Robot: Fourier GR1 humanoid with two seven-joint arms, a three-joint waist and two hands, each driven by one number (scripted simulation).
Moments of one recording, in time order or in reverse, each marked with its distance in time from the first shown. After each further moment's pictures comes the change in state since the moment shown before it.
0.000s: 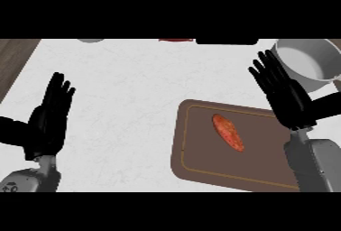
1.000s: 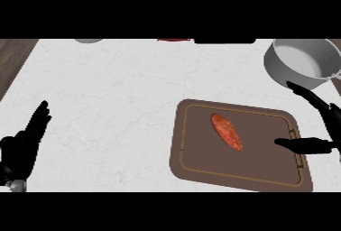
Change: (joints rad) left arm 0.182 0.179 0.026 0.117 -0.142 -0.154 -0.066; right arm 0.205 -0.345 0.067 0.013 0.605 -0.088 -0.293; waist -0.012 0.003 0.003
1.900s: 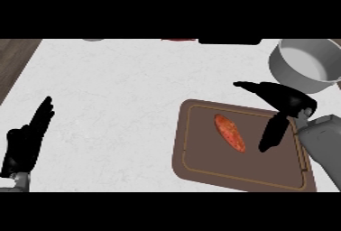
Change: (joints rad) left arm -0.053 -0.020 0.019 0.058 -0.027 -0.039 -0.006; right arm -0.406 0.006 0.305 0.026 0.068 0.540 0.658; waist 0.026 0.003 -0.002
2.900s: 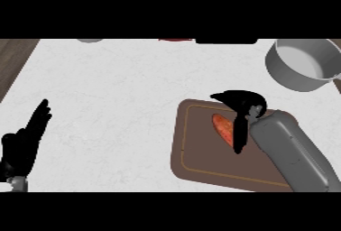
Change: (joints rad) left arm 0.028 -0.058 0.076 -0.024 -0.057 -0.061 -0.001; right arm -0.088 0.263 0.025 0.197 0.211 0.188 0.134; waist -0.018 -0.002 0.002
